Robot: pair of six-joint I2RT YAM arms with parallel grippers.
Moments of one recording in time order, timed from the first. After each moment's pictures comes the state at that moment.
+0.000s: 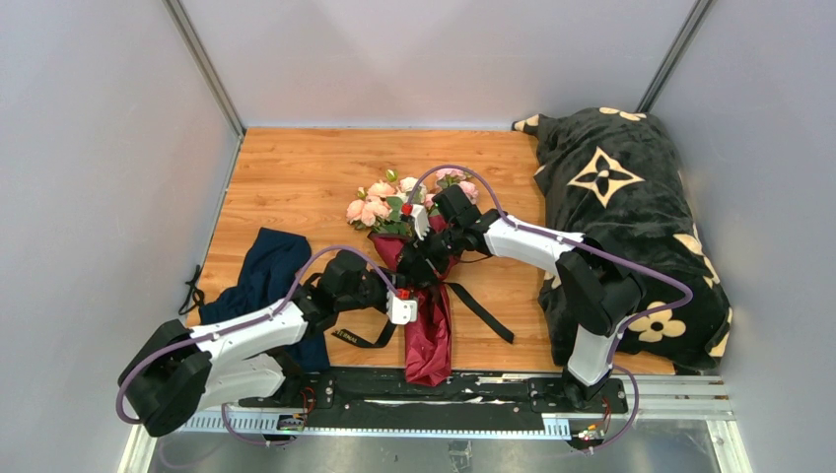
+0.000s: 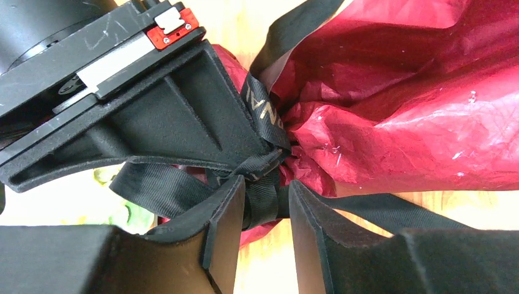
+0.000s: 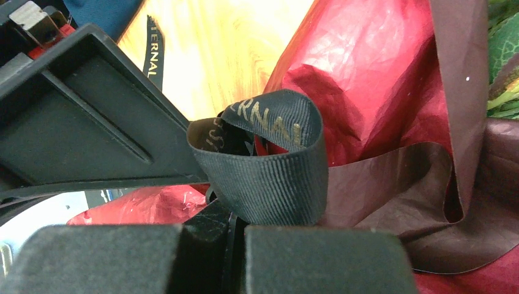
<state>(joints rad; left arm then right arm) -0.76 1.10 0.39 0.21 0.37 1.02 0.71 1.79 1.18 -0.31 -0.72 -0.11</state>
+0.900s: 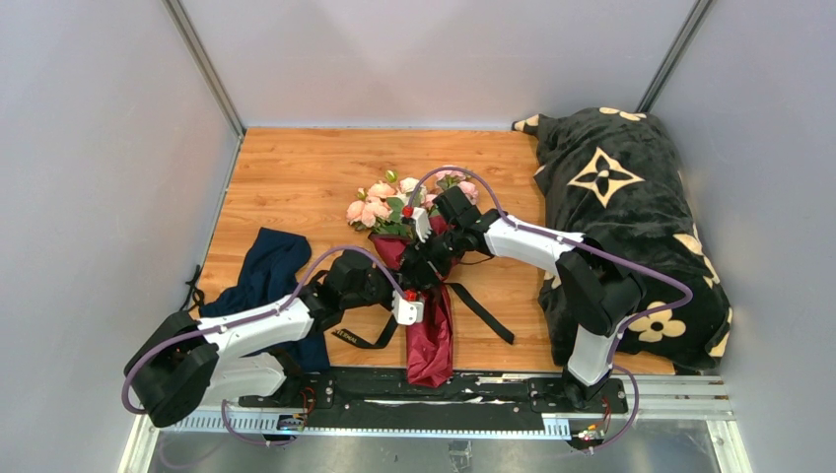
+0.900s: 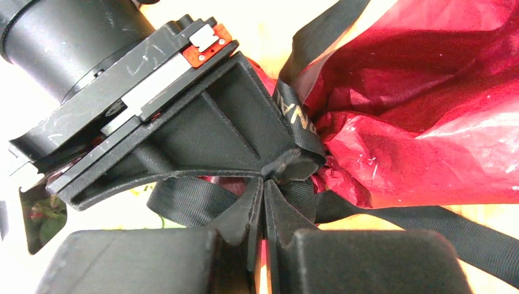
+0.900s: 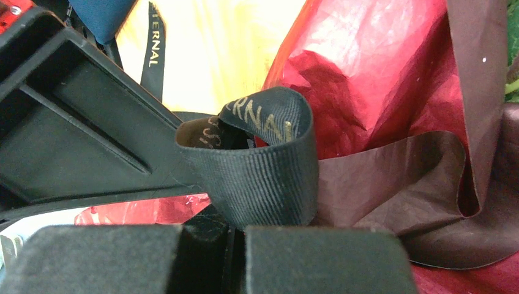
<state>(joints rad) -0.78 1.14 0.42 0.25 0.33 1.09 0.71 1.79 1.18 -0.36 -0.73 -0.11</state>
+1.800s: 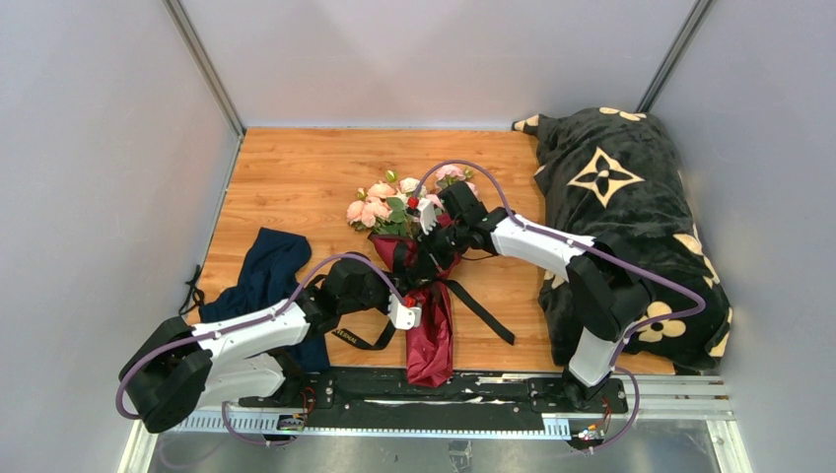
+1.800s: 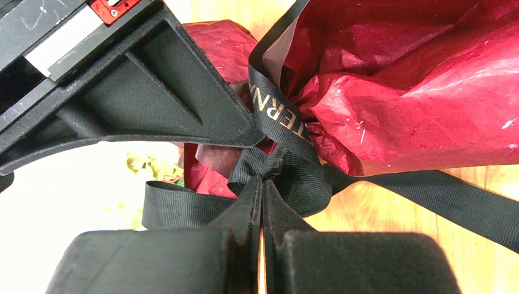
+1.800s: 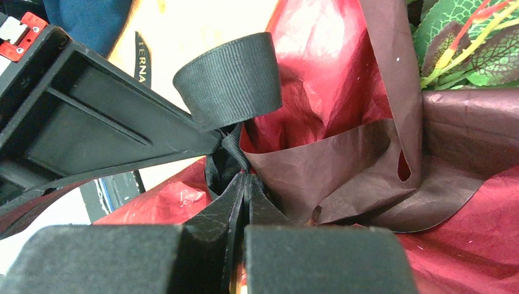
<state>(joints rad) -0.80 1.10 0.39 0.19 0.24 1.15 0.69 1.74 1.17 -0.32 -0.65 -0.04</state>
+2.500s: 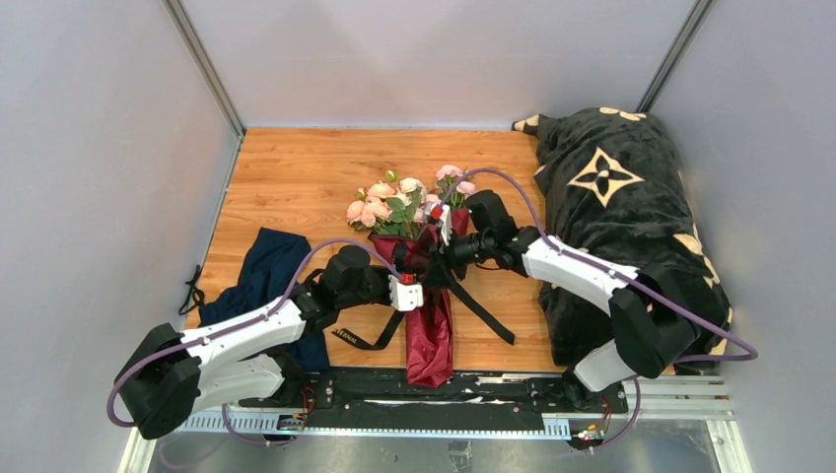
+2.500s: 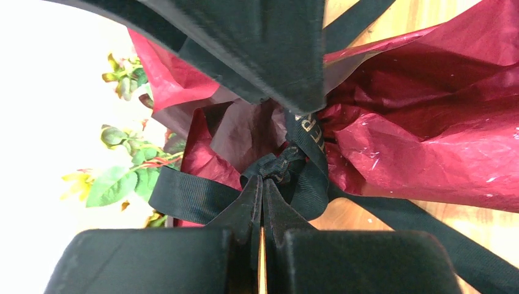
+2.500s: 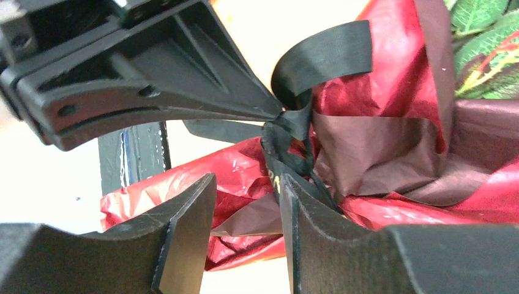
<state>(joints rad) -0.79 1.06 0.46 0.12 0.23 0.87 0.66 1.50 0.97 -0.19 -0.79 -0.12</state>
